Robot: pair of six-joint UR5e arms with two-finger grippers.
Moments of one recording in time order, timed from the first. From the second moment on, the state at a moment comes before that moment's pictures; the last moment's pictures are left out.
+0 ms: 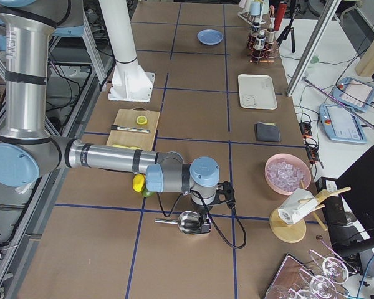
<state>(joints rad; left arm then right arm) -1.62 -1.49 -1.68 -1.60 -2.39 0.29 1.56 -1.69 1.61 -1.45 2.27 -0.15</state>
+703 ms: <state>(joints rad) -1.62 -1.49 -1.71 -1.61 -2.38 0.29 1.56 -1.68 1.63 -1.41 2.27 -0.15</state>
